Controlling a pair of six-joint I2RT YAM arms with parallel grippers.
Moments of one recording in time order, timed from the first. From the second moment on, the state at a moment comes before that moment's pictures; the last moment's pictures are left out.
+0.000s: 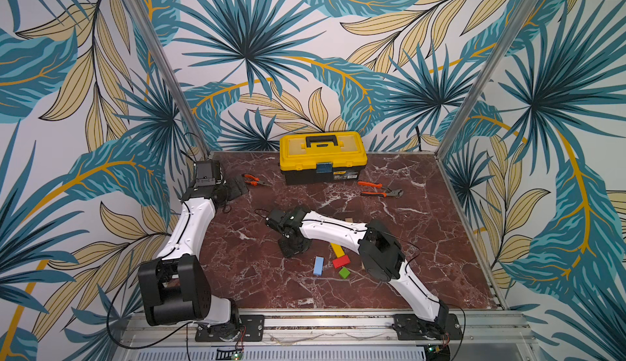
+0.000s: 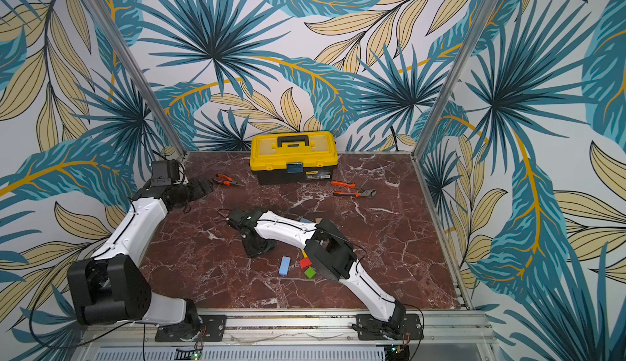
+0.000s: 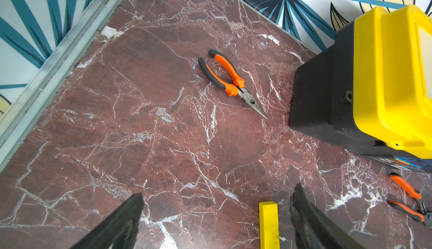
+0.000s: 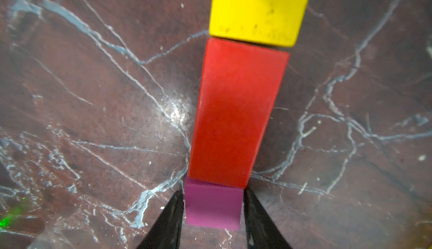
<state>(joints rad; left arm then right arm) 0.15 1.44 1.16 -0.55 0.12 -0.41 1.03 2.38 2.02 -1.07 0.01 0.57</state>
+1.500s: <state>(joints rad) 0.15 1.44 1.16 -0.55 0.12 -0.41 1.04 2.23 1.82 -0.98 0.06 0.50</state>
